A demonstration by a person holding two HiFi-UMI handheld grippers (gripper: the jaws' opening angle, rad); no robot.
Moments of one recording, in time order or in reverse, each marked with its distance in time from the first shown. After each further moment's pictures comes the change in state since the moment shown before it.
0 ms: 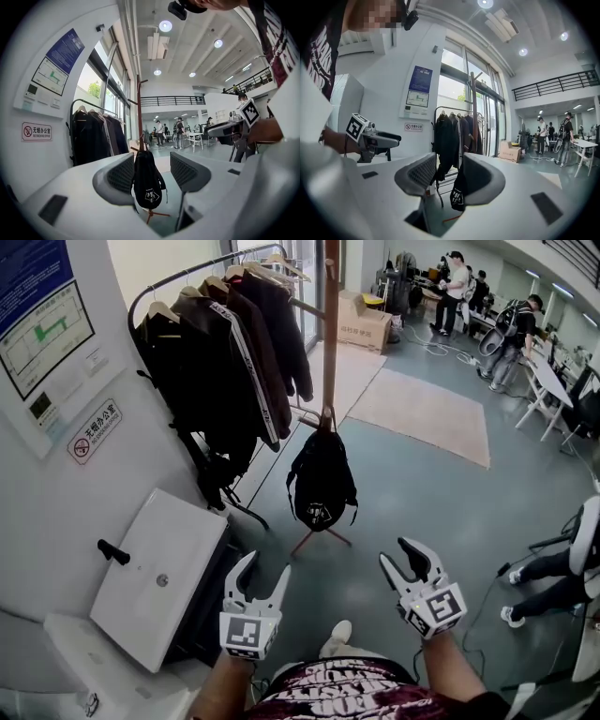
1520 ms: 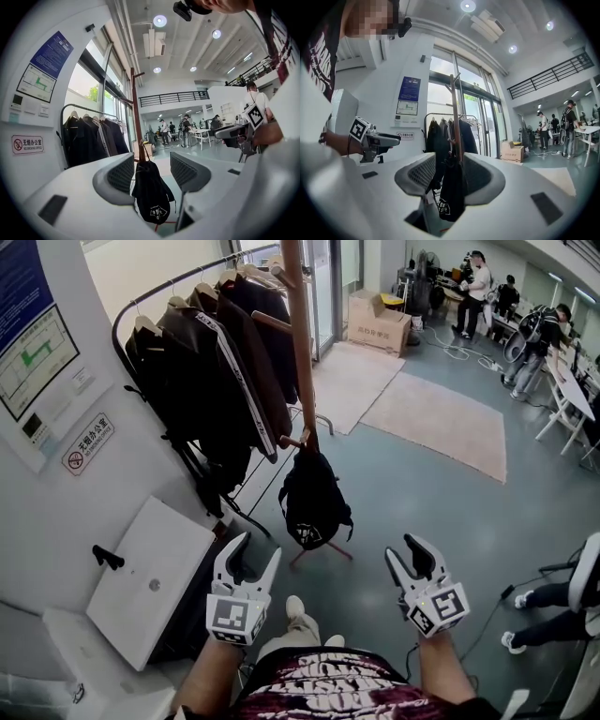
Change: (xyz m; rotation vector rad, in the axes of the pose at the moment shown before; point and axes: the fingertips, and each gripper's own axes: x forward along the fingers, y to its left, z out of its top) left arm 0.125 -0.010 0.045 0.060 0.012 0.071; right arm 0.033 -0.143 -0.003 0.093 -0.092 0.031
